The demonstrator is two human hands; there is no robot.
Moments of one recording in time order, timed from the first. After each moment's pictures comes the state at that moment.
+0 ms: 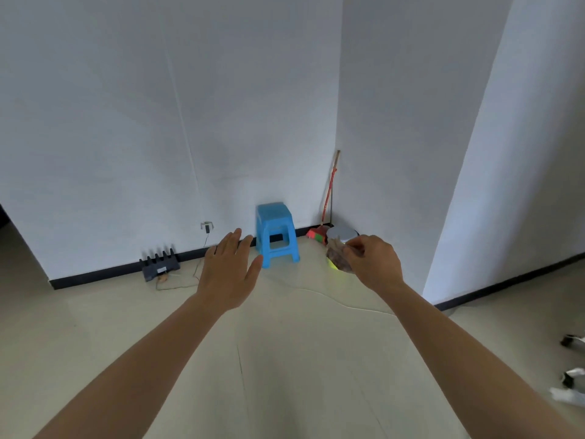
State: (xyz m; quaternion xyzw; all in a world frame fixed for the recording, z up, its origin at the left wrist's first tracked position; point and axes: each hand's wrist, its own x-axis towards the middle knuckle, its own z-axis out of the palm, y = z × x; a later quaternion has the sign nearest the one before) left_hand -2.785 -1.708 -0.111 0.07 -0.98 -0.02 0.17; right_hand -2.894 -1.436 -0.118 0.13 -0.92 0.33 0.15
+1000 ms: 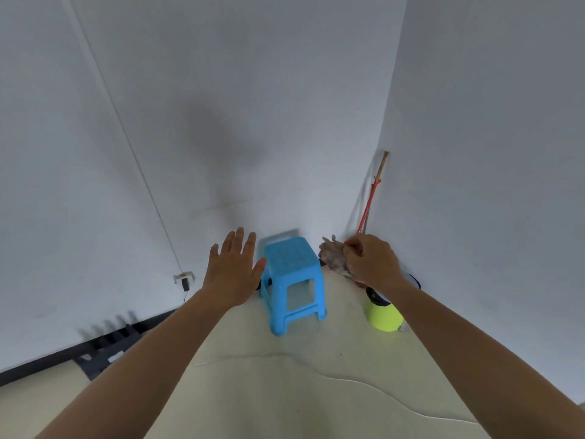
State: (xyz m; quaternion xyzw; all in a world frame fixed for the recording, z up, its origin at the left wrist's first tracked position) left_hand -3.610 -2.180 -0.136 0.05 -1.00 0.00 0.06; right_hand -3.688 -1.905 -0.139 0.07 -0.94 0.33 0.09
